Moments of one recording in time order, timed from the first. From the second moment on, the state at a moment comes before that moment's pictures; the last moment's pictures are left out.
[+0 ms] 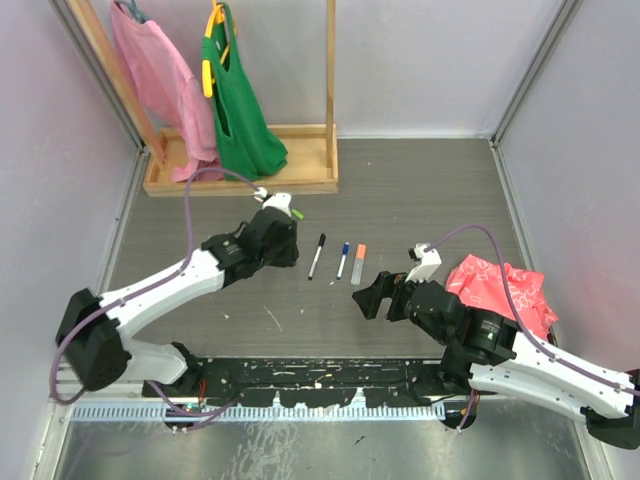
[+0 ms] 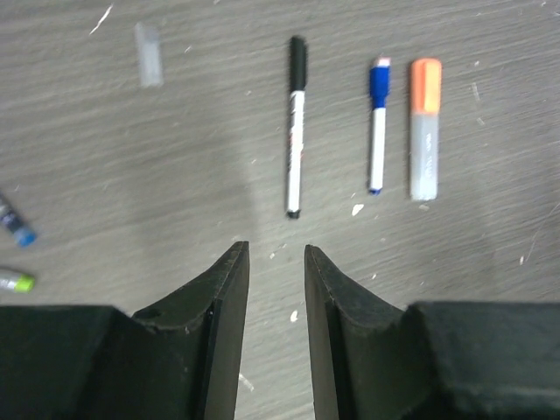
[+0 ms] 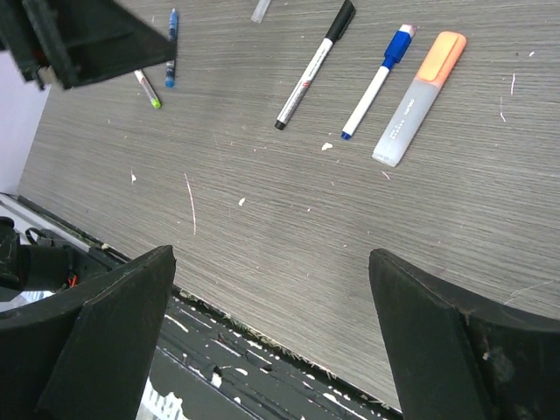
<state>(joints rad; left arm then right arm) -0.80 1.38 1.06 -0.44 -0.25 -0.54 1.09 0.52 0.56 -0.51 0.42 0.79</state>
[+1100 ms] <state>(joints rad) -0.37 1.35 0.84 -0.46 -0.32 -0.55 1.09 0.74 0.53 -0.42 0.37 0.67</state>
